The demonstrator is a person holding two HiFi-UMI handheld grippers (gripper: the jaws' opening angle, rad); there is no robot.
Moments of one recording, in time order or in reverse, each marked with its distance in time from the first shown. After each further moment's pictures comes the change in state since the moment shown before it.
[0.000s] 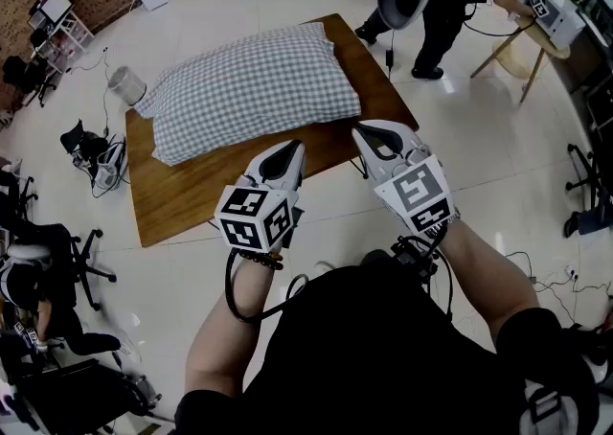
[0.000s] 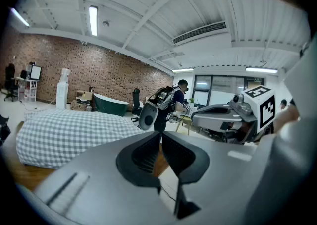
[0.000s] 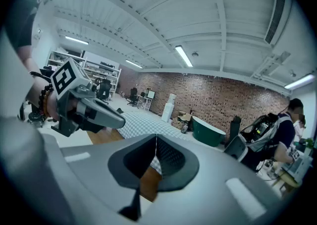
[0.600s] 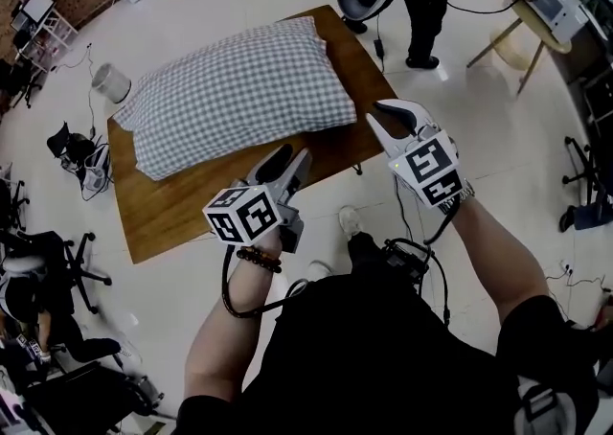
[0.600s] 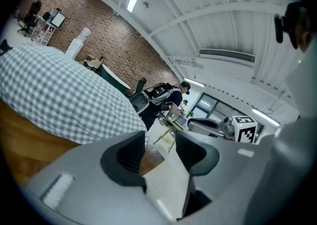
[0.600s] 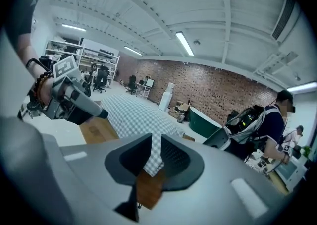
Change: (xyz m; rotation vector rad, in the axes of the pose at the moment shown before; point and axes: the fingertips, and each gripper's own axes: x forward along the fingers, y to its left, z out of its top) left arm 0.079 0.064 -0.032 -0.452 0.013 -0.077; right arm 0.069 -0.105 -0.058 -0.010 0.146 0.009
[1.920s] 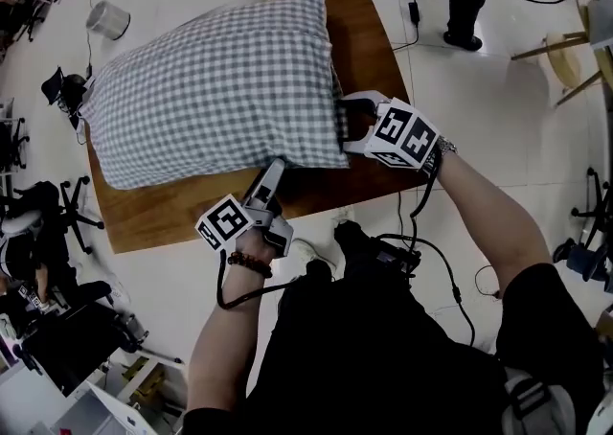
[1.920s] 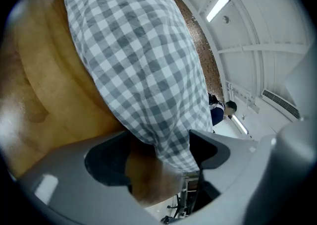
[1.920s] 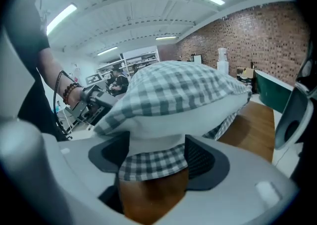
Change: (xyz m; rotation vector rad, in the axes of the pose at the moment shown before) left arm 0.239 0.250 0.023 -0.659 -0.118 0.321; right arm 0.308 -0.170 -0.145 0.165 0.244 0.815
